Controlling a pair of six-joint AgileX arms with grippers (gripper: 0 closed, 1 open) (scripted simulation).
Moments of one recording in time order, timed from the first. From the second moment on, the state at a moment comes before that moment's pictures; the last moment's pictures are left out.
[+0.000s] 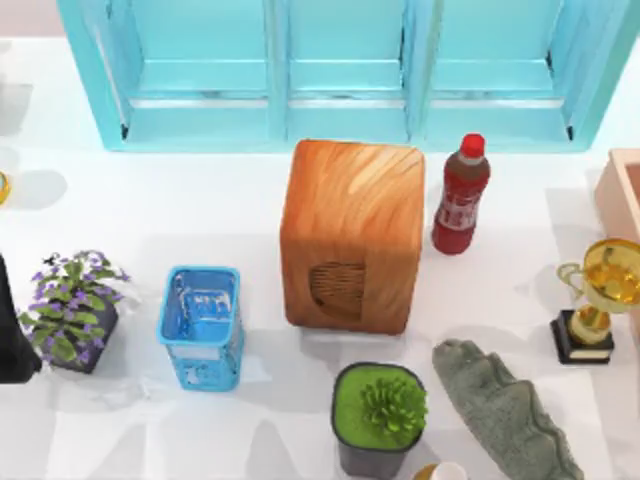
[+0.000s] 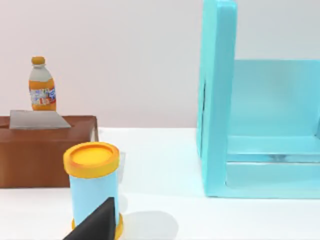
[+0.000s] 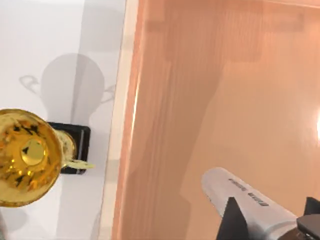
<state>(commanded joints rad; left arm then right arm) 0.00 0.00 0.00 0.00 0.00 0.00 -0.23 1.37 1.46 -1.25 -0.14 -0.30</state>
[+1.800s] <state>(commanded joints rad) 0.00 0.00 0.00 0.00 0.00 0.00 -0.22 1.37 1.20 -1.00 -0.12 -0.28</state>
